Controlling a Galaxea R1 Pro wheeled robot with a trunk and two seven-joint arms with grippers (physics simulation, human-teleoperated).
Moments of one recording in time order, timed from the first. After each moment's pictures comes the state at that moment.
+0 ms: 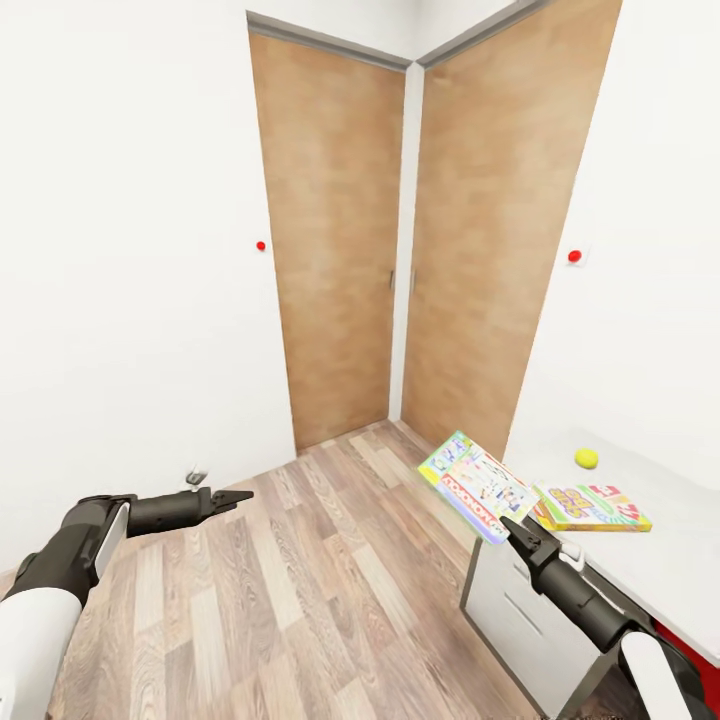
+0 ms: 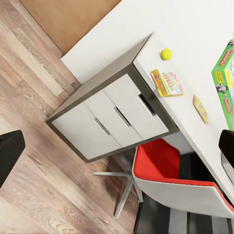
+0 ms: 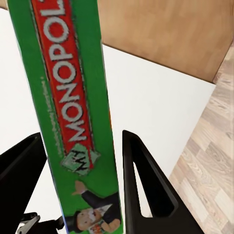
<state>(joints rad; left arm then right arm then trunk) -0.73 0.27 0.23 -0.74 -0.01 0.80 -1.20 -0.22 -0.07 -0.41 -1.20 -0.91 0.70 0.58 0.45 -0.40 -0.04</state>
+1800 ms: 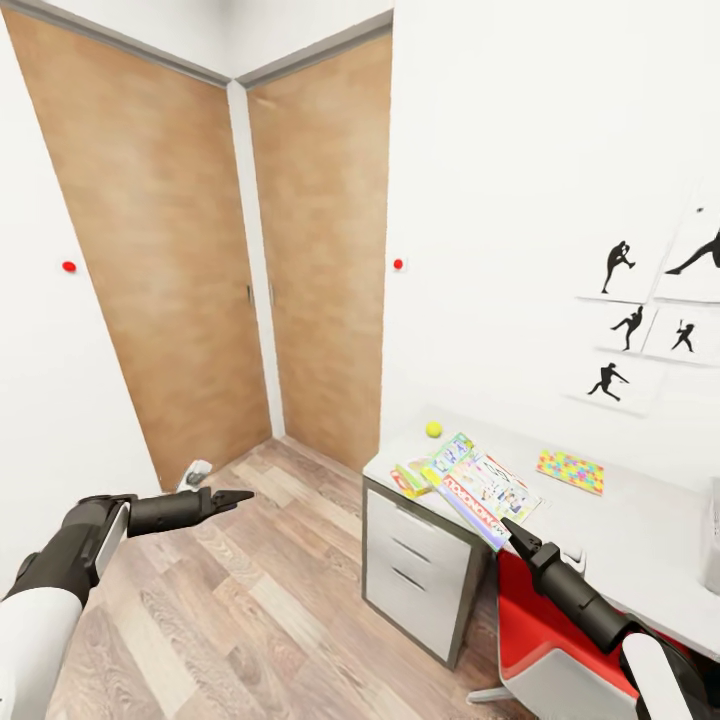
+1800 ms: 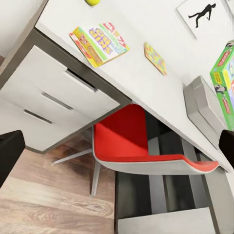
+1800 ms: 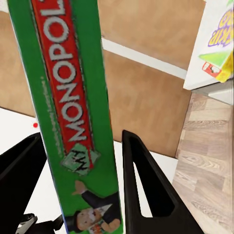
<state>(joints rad) -0.73 0.27 0.23 -0.74 -0.01 0.80 -1.20 -0.22 -0.08 -0.41 -1.19 -0.90 0.70 0.58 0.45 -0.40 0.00</state>
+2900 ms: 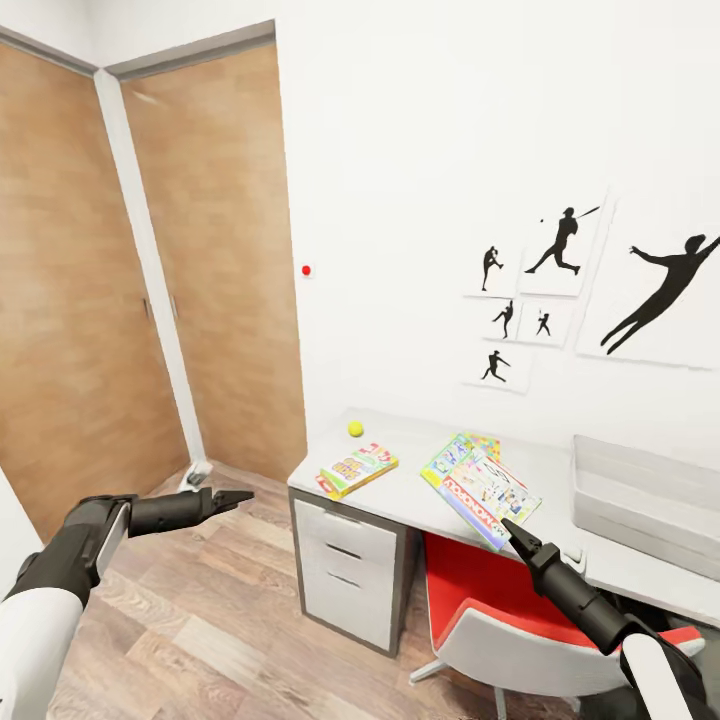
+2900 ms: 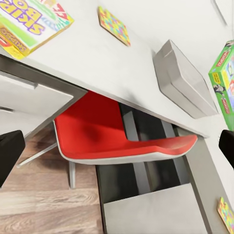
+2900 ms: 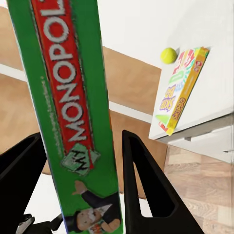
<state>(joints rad) -0.73 0.26 0.23 -0.74 -0.01 0.80 -1.19 -0.22 -0.08 -0.41 -1.19 -0.90 0.69 0.58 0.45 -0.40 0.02</state>
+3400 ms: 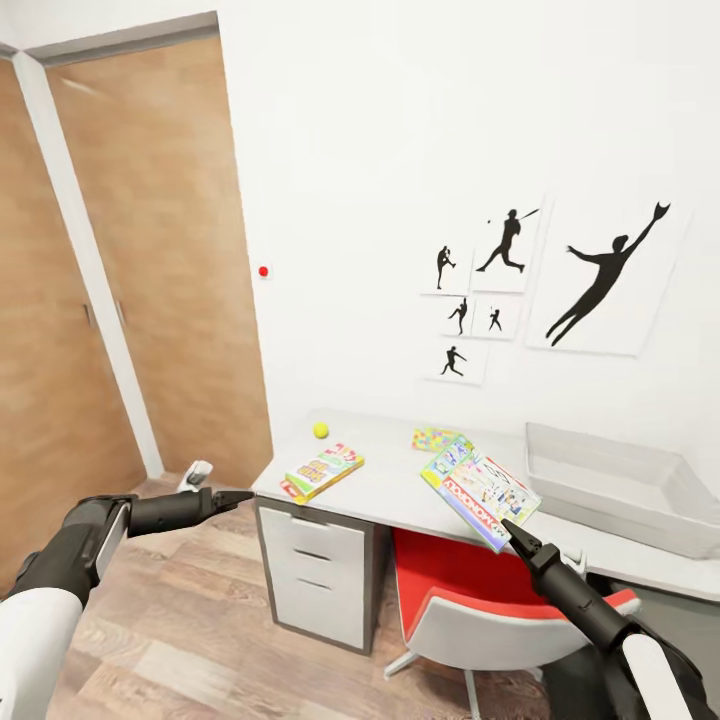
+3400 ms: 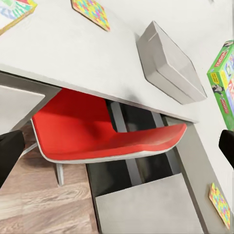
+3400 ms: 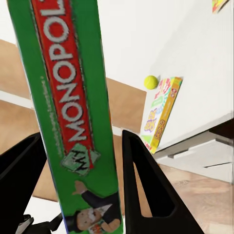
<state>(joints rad) -0.73 0.27 0.23 -0.74 -0.01 0.80 -1.20 -0.22 -0.08 -0.41 -1.18 -0.90 0.69 0.58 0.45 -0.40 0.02</state>
